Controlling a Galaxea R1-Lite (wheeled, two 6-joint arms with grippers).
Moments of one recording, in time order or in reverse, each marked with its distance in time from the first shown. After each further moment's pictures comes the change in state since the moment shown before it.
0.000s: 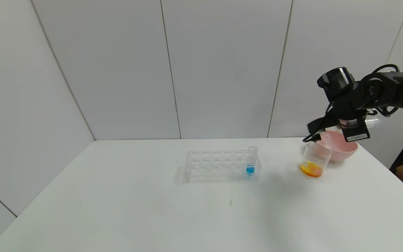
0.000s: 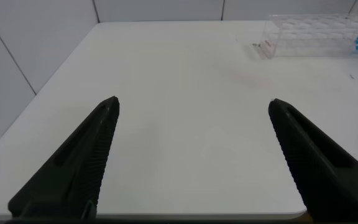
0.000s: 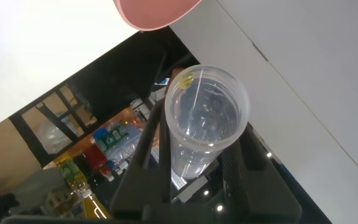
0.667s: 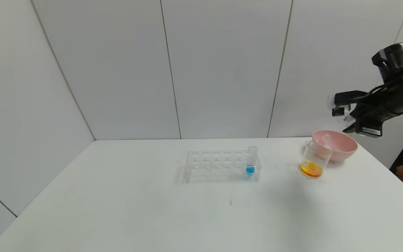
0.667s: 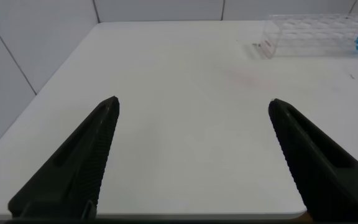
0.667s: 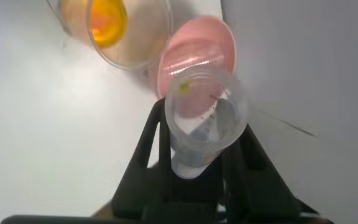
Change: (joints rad) left arm 0.000 0.000 0.000 0.000 0.000 0.000; right arm -0.178 -0.158 0.025 0.087 0.799 0.239
